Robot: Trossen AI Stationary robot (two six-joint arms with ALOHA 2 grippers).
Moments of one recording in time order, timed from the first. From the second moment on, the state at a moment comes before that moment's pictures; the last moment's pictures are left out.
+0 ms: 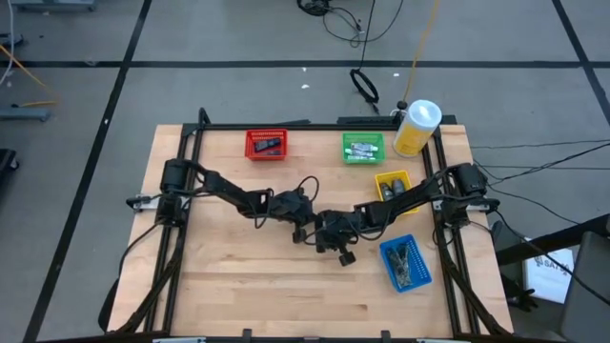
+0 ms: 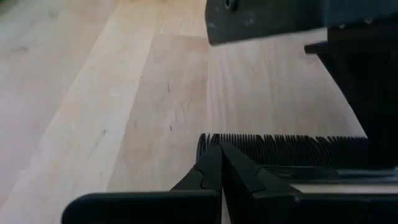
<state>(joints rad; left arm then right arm) 0.01 2.01 0.84 0.51 0.05 -0.07 0.15 1.86 0.88 0.14 -0.18 -0.22</state>
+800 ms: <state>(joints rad) -0.26 1.79 0.83 0.04 -0.12 -0.45 0.08 1.78 0.88 -0.01 -0.09 -0.34</state>
